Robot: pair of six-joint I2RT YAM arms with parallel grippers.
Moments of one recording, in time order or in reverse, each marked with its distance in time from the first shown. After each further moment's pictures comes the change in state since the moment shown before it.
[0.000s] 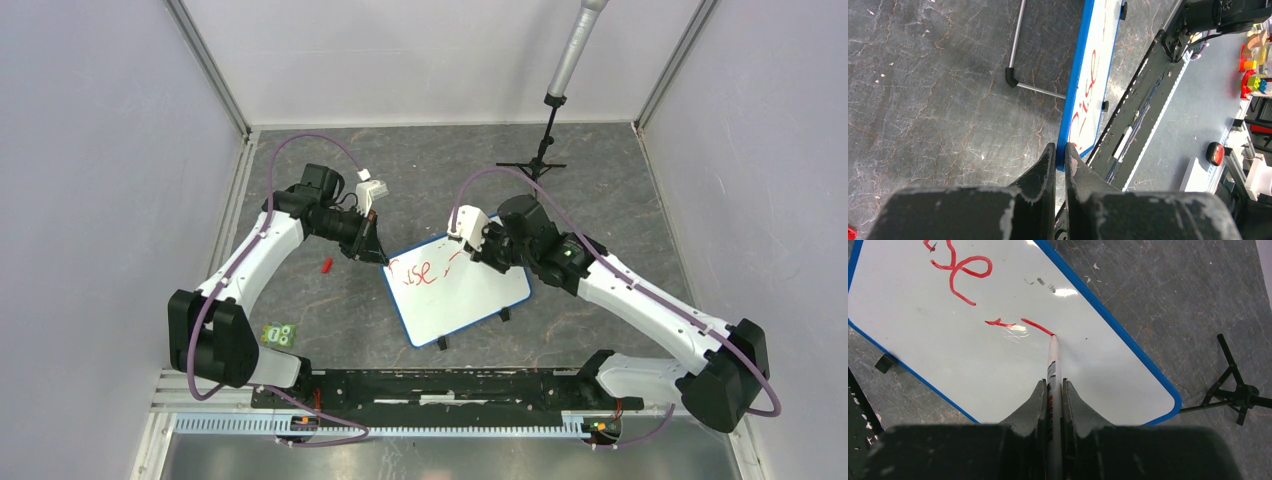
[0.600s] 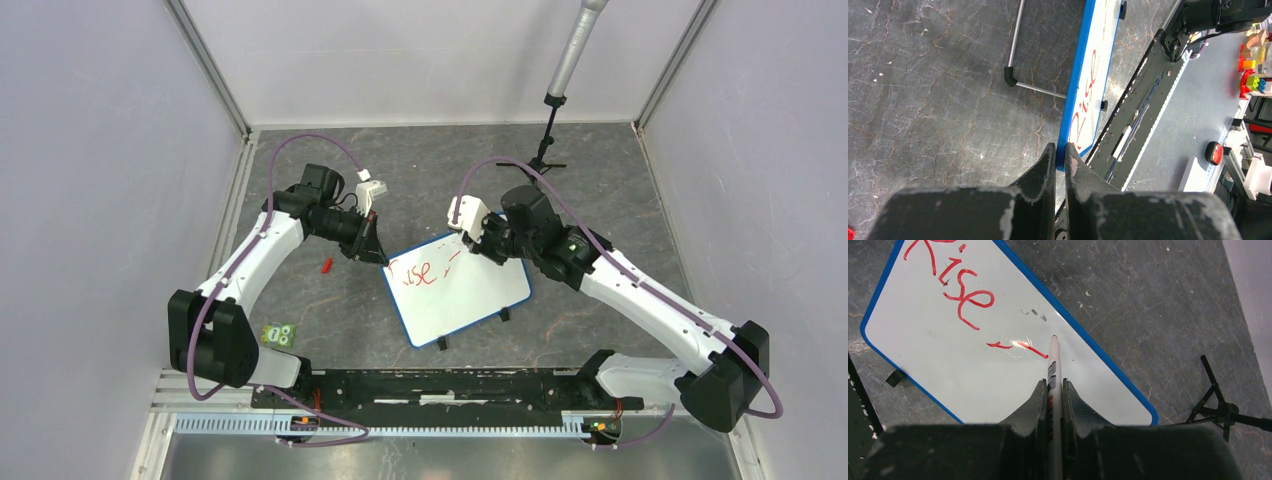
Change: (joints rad) left arm 0.000 0.000 0.000 -0.003 0.001 0.000; right arm -0.013 -0.001 0.068 -0.006 -0.057 -0.011
